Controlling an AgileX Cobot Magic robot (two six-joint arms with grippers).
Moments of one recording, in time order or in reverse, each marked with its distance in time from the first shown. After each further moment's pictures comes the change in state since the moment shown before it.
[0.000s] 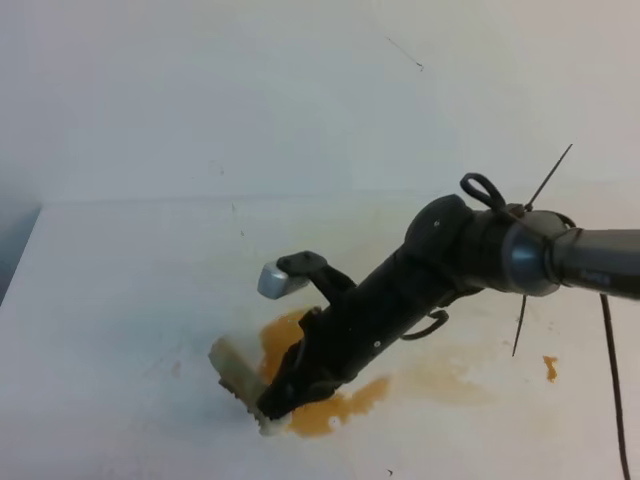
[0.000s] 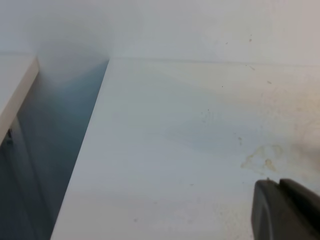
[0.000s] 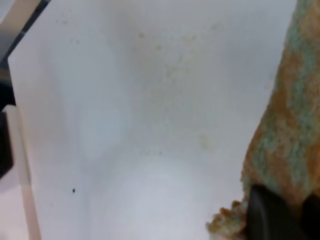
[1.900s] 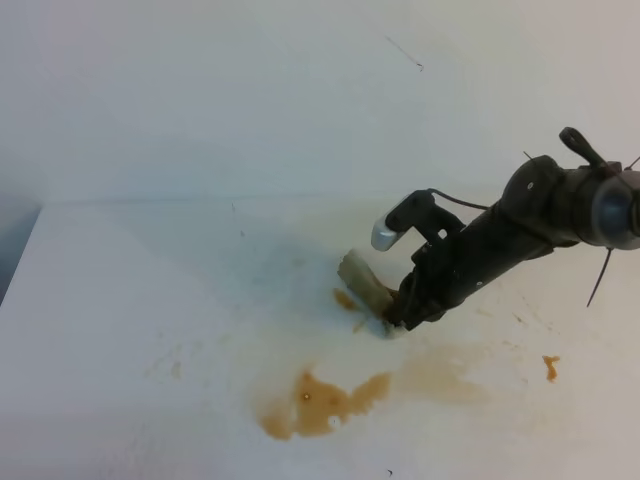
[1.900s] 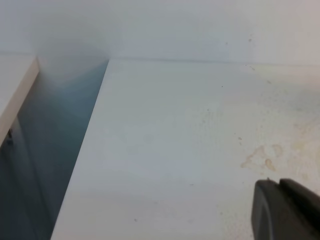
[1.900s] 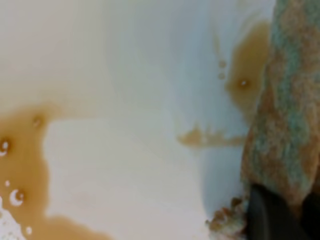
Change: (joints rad) left arm 0.000 0.000 0.005 0.000 -0.003 0.000; right arm -0.222 0.026 -0.012 -0.302 -0.233 -0.093
